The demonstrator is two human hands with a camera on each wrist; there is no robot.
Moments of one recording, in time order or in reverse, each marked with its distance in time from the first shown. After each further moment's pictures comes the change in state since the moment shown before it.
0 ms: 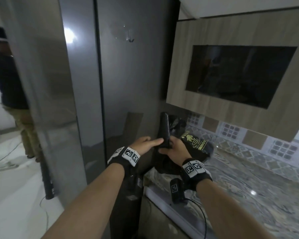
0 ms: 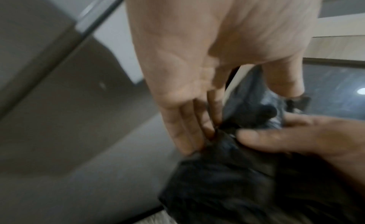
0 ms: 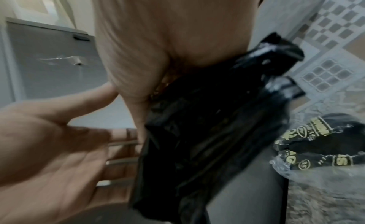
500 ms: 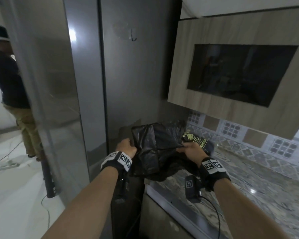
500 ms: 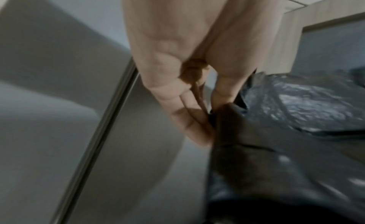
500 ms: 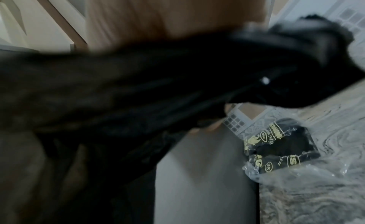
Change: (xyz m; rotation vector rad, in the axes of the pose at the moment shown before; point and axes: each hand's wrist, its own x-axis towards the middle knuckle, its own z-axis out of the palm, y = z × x) left_hand -0.038 -0.069 -0.060 0.227 0.357 -0.122; right_hand -0.032 -0.010 -0.008 0.138 -0.084 0.244
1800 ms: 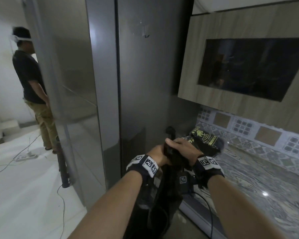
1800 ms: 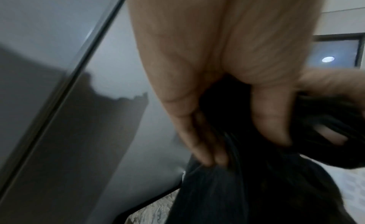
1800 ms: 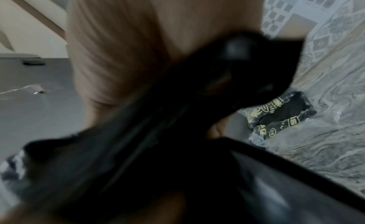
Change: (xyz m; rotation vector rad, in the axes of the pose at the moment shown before) left_hand -0.060 0.021 0.037 -0.085 -0.458 0.278; right_hand -0.008 0.003 0.047 -0.062 -0.258 0.037
